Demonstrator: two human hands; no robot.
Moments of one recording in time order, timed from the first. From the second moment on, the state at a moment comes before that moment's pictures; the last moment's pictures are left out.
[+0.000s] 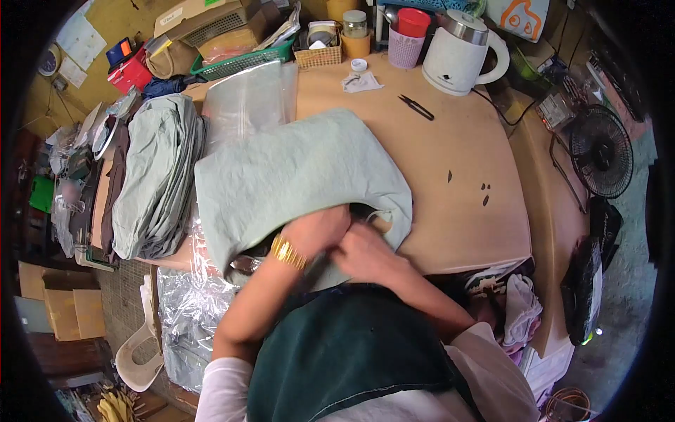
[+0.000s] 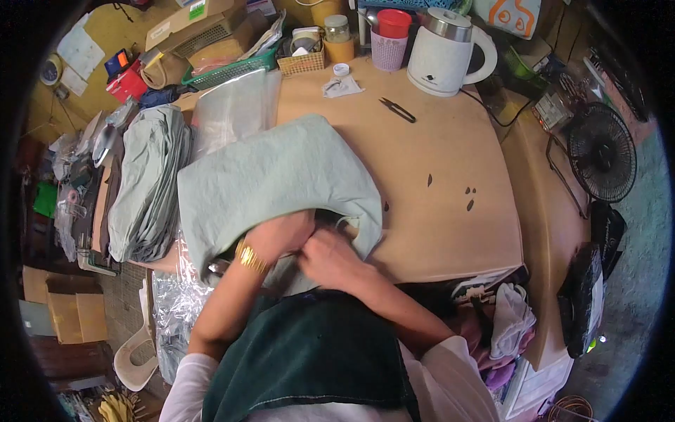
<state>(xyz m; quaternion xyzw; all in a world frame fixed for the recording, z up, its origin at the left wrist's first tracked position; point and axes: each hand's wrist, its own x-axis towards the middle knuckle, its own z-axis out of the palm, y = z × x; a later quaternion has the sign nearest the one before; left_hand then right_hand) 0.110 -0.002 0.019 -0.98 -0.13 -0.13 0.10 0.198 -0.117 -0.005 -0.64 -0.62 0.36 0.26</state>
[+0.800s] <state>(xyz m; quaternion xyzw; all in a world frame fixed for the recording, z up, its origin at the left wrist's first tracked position) -0.005 -0.038 0.035 -0.84 -0.34 -0.33 -0.27 0.149 -0.115 0.017 -0.60 -0.58 0.35 0.43</state>
